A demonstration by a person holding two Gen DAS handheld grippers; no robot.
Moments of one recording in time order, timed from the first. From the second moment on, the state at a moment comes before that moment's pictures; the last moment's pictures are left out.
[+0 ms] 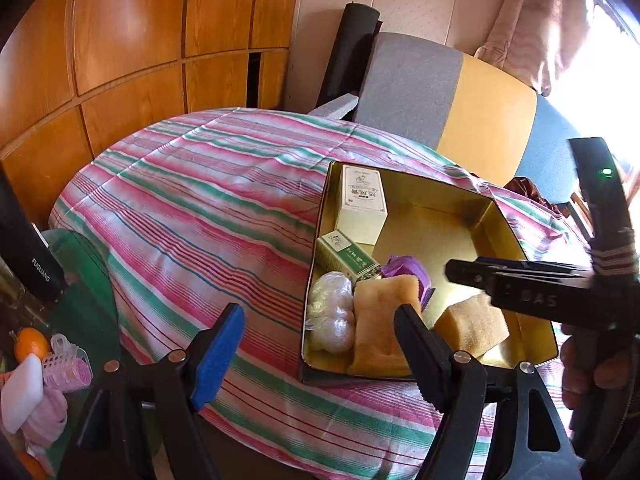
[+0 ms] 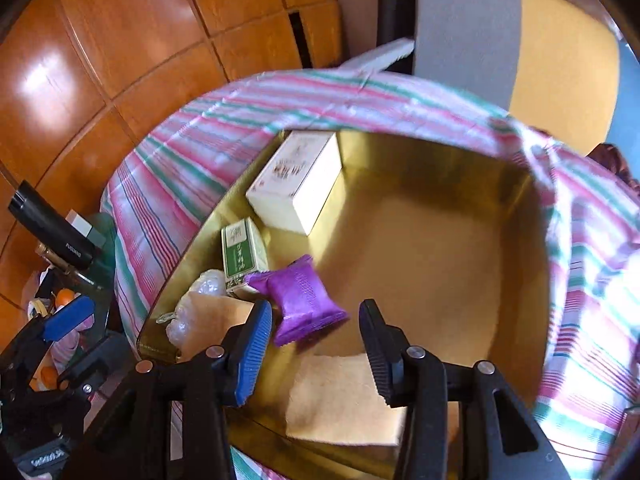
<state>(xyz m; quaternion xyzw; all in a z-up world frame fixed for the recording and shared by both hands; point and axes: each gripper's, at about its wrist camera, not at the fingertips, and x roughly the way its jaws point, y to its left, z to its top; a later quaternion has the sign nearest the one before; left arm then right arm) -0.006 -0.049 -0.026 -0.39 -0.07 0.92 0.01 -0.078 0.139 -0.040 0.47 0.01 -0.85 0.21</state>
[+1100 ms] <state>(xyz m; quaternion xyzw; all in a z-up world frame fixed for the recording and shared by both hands) -0.003 0.110 0.000 -0.38 0.05 0.91 0.18 0.055 0.556 -0.004 0.33 -0.21 -0.88 -0.27</state>
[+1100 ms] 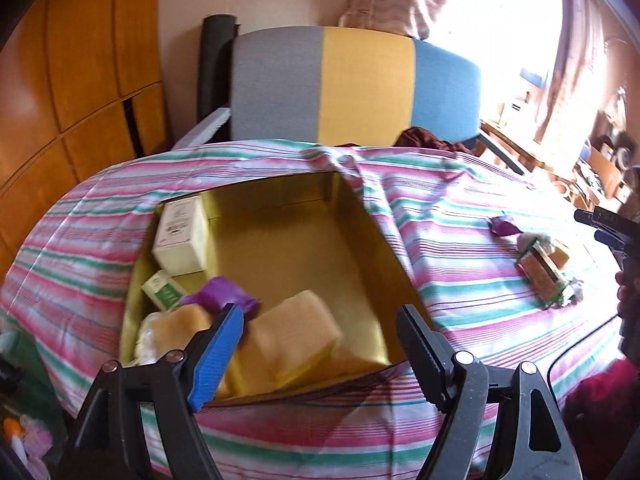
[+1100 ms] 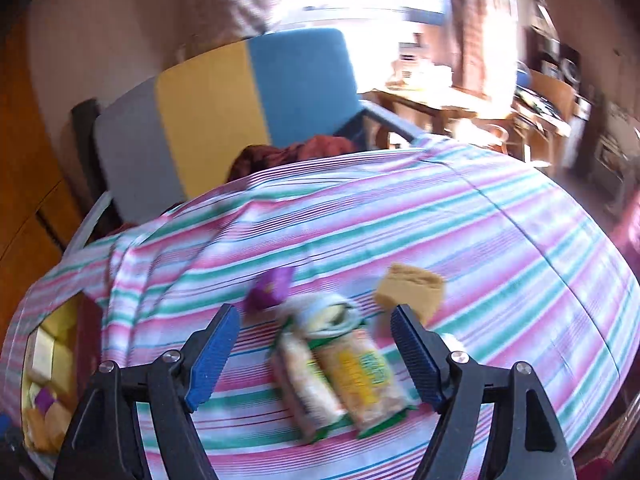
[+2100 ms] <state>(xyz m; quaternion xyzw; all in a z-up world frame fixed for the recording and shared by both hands) -0.044 0.437 -0.057 -0.50 0.07 0.77 0.38 0.090 0.613 -0.024 0.27 -0.38 -0.84 -0.26</state>
